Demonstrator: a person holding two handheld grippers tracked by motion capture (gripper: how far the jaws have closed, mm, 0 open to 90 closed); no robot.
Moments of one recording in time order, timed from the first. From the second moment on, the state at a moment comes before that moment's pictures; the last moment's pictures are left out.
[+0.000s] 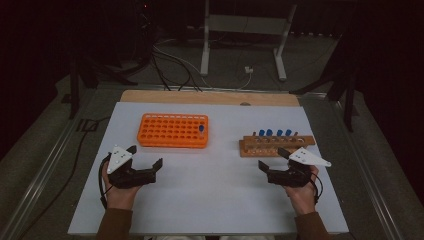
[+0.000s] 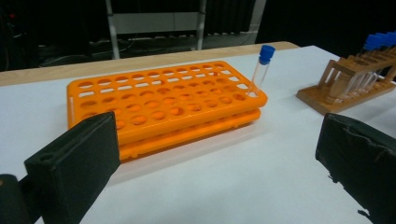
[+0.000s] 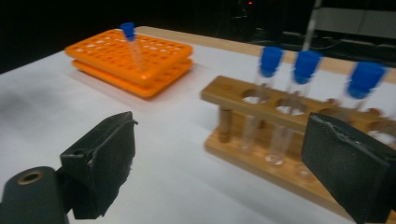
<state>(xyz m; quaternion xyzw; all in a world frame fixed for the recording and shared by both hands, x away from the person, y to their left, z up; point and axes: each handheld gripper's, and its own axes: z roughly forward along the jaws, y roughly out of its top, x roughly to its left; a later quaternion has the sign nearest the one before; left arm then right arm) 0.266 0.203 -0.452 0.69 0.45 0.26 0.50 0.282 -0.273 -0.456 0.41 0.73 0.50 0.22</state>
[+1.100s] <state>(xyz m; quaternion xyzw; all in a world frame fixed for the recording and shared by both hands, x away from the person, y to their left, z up) 0.272 0.200 -0.466 0.70 0.47 0.25 0.48 0.352 -0.330 -0.461 0.51 0.69 0.44 0.27</state>
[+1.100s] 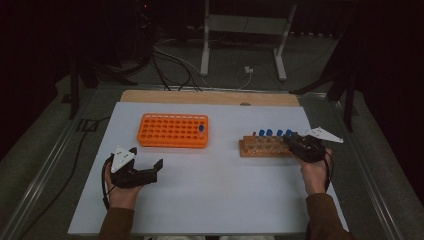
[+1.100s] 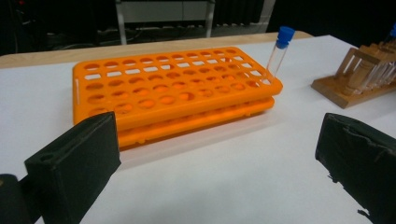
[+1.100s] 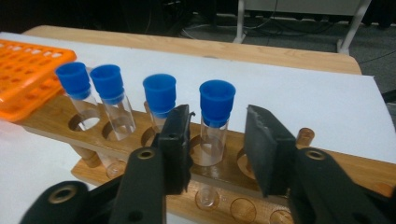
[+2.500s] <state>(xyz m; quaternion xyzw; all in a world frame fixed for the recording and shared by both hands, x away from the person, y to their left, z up) 0.273 0.197 -0.468 0.70 0.47 0.24 0.49 0.342 -0.321 -0.424 0.49 0.68 0.46 0.31</state>
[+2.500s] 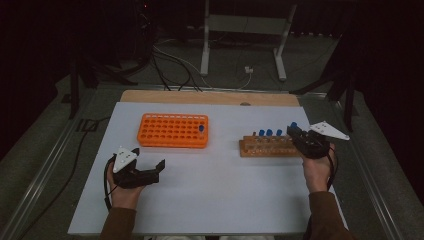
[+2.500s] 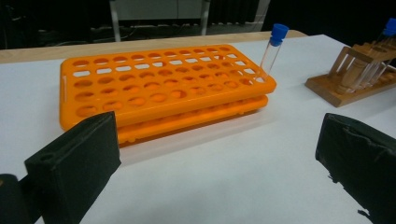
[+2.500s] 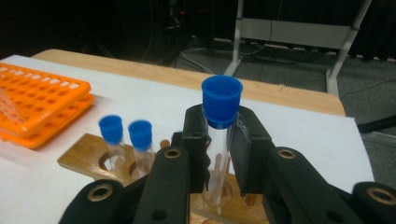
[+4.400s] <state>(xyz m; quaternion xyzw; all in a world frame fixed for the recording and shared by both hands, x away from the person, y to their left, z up) 0.297 0.133 -0.441 0.74 0.38 0.22 0.52 0.328 -0.209 -0.407 0.38 0.75 0.51 0.21</state>
